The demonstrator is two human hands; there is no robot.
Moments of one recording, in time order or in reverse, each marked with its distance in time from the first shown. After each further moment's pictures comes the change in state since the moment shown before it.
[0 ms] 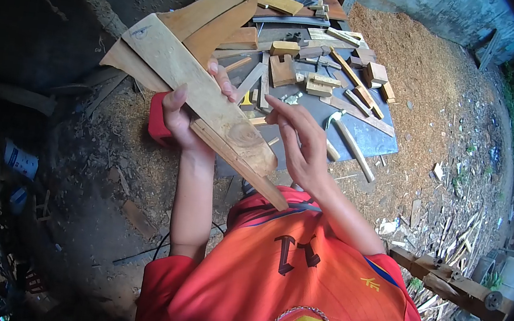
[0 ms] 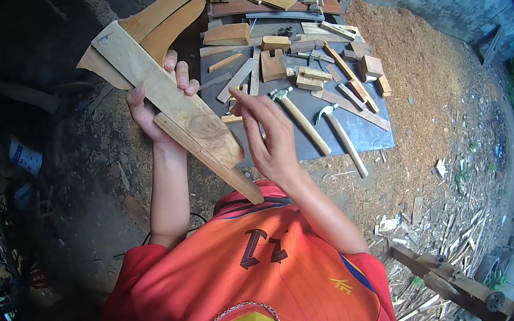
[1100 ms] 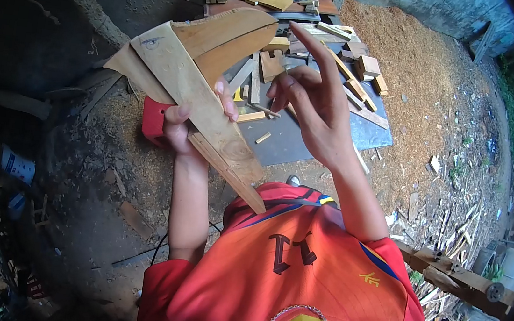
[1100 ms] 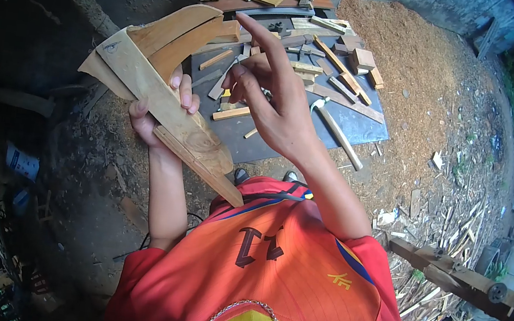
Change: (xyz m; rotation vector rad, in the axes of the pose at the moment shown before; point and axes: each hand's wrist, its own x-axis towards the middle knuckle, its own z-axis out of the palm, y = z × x) left_hand -0.024 -0.014 0.001 0.014 -0.020 -0.111; right_hand 0.041 -0.037 -0.040 0.329 -0.047 0.105
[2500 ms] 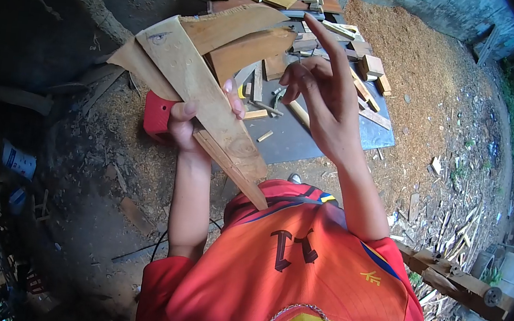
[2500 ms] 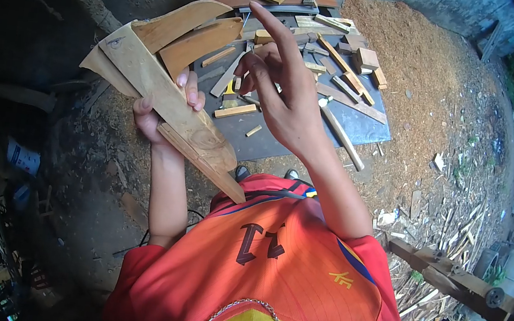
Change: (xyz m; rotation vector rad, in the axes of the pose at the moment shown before) left_hand 0.003 -0.005 0.004 -0.001 0.008 -0.011; right_hand 0.008 0.000 -0.007 -0.051 0.027 -0.042
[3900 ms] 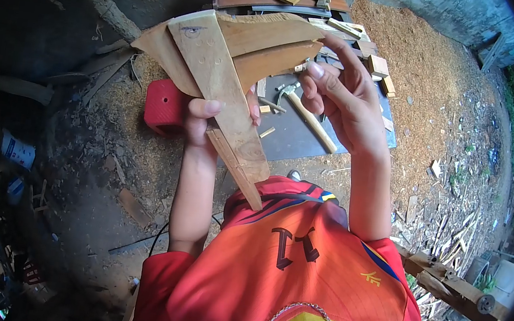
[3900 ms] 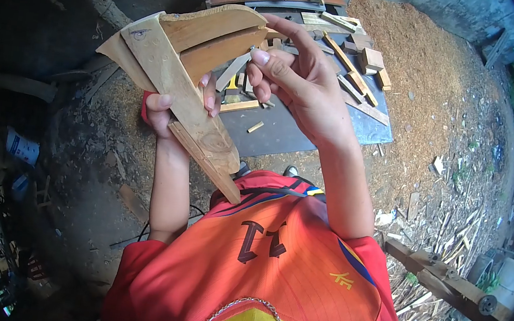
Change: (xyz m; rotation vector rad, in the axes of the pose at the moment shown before) left_hand 0.005 -0.003 0.002 0.096 -0.021 -0.126; right_hand 0.012 -0.007 -0.022 0.520 -0.117 0.313
